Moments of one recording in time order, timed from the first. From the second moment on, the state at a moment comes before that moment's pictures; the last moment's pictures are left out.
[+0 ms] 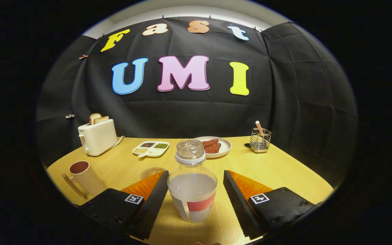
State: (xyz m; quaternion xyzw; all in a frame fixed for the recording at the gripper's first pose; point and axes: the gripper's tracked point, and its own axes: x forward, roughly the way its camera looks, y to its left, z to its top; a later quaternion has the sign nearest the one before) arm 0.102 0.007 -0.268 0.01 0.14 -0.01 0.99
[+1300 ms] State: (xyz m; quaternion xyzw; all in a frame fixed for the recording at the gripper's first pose) arm 0.121 0.048 -0.197 -0.13 0.14 0.08 0.98
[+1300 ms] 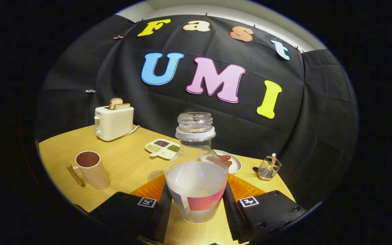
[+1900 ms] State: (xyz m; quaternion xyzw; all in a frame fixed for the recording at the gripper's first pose) arm 0.117 0.103 -0.174 -0.28 0.16 0.07 0.94
